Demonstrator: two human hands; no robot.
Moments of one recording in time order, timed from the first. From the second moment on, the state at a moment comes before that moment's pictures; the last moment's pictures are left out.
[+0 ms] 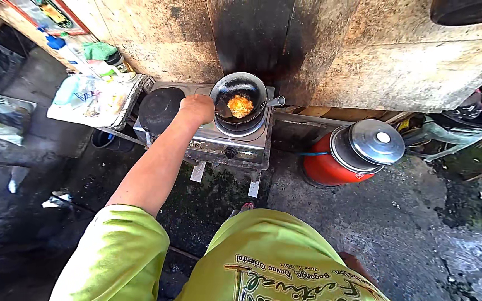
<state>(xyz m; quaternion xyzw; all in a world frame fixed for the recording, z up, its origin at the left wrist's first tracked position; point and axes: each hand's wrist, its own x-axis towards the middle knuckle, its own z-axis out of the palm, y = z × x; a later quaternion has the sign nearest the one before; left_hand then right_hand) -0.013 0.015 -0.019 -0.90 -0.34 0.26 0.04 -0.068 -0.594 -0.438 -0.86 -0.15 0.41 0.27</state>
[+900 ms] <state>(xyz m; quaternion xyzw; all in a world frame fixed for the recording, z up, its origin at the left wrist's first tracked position) 0.027 0.058 0.000 -0.86 -0.37 0.34 -0.07 -0.041 -0.596 -0.403 -0.85 0.08 0.48 0.18</state>
